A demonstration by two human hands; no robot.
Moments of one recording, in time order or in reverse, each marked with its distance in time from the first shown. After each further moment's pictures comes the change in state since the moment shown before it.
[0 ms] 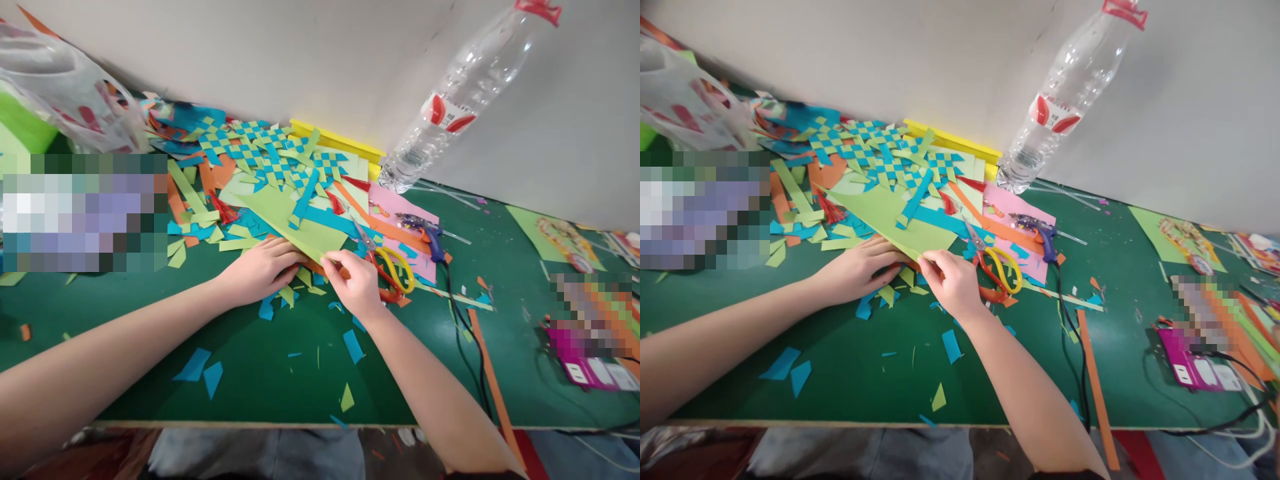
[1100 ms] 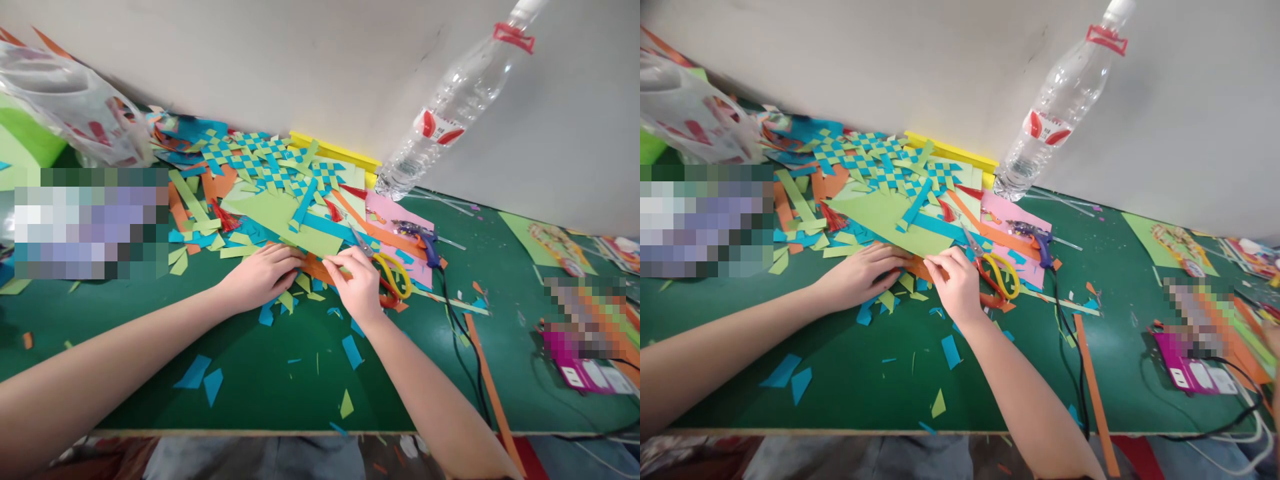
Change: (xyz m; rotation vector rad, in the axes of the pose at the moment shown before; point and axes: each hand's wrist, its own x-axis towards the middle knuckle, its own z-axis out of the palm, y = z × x) left_hand -0.001 0.001 0.000 0.025 0.029 -0.023; right_hand 0.005 -0.001 -0.003 0.019 0.067 0.095
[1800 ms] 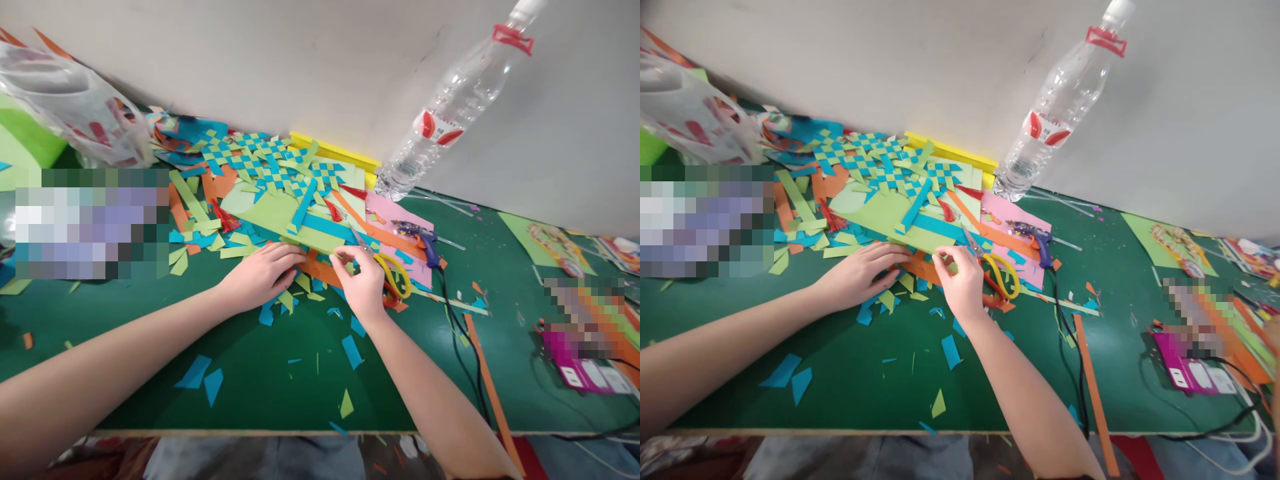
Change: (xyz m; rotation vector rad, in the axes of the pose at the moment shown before) left_hand 0.000 0.000 0.001 -0.025 0.047 -0.034; right_hand 0.003 0.002 -0.002 -0.031 0.094 0.086
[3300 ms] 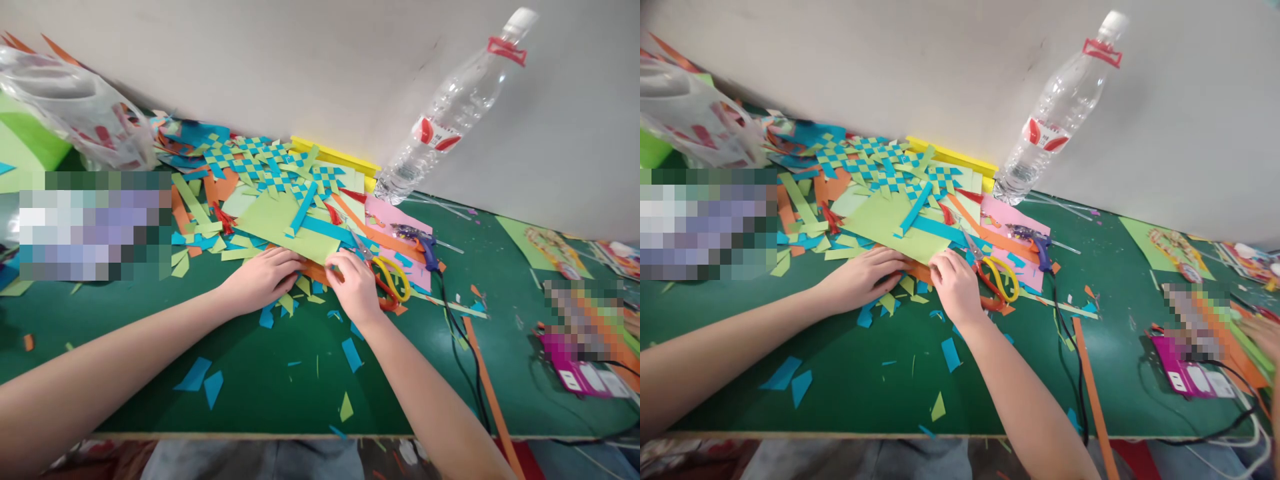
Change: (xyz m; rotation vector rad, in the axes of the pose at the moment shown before) left_hand 0.000 -0.001 0.001 0.044 -0.029 0.032; right_hand -0.002 0.004 0.003 -0.167 -0.161 -0.255
